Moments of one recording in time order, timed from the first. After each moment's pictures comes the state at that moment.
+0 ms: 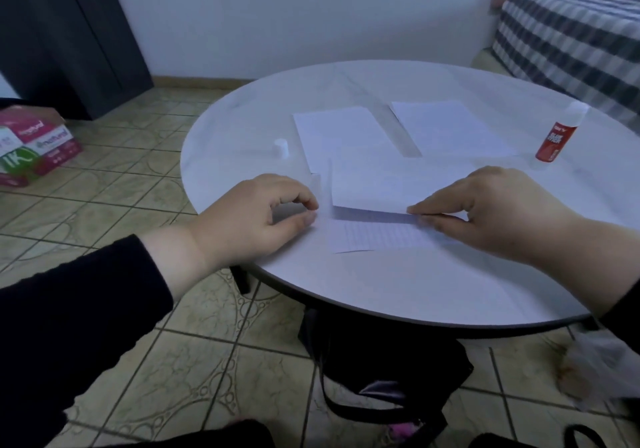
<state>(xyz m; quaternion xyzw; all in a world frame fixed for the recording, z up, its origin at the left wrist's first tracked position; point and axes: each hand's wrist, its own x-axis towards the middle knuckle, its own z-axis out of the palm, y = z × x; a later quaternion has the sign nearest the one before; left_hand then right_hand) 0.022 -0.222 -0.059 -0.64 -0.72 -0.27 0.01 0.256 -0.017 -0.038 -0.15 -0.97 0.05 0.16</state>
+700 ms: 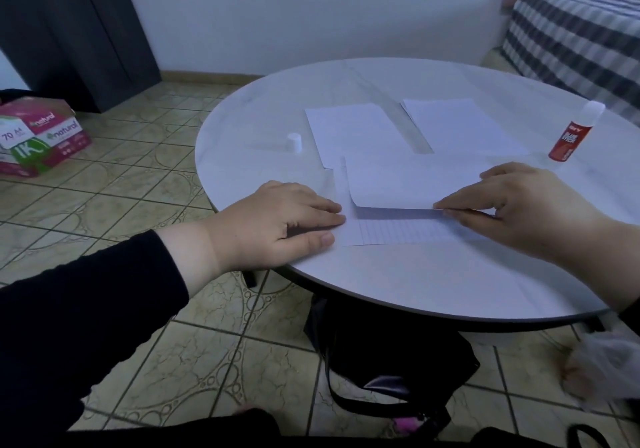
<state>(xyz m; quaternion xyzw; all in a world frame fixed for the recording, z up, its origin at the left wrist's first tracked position) 0.019 -0.229 -0.069 -0.72 -0.68 -0.16 0.00 0.264 -0.012 -0.045 -0.10 -0.97 0.01 0.22</state>
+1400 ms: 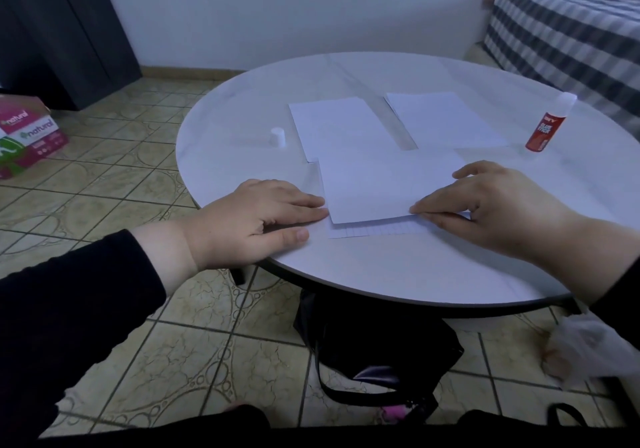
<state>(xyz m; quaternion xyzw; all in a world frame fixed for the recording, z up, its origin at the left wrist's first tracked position) 0.009 -0.231 -0.077 -0.72 -0.67 -0.17 -0.02 0.266 -0.015 -0.051 -0.06 -0.97 0.01 0.21</state>
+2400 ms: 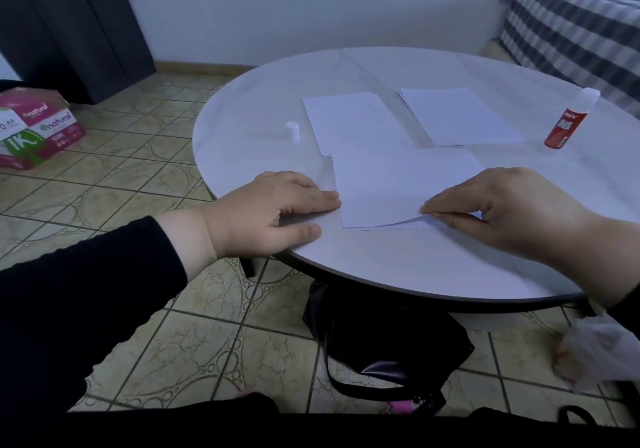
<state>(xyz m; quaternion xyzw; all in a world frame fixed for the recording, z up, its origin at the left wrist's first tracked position) 0.014 -0.233 -0.073 -0.71 -0.68 -0.19 -0.05 0.266 -0.028 -0.049 -0.06 -0.97 0.01 0.23</state>
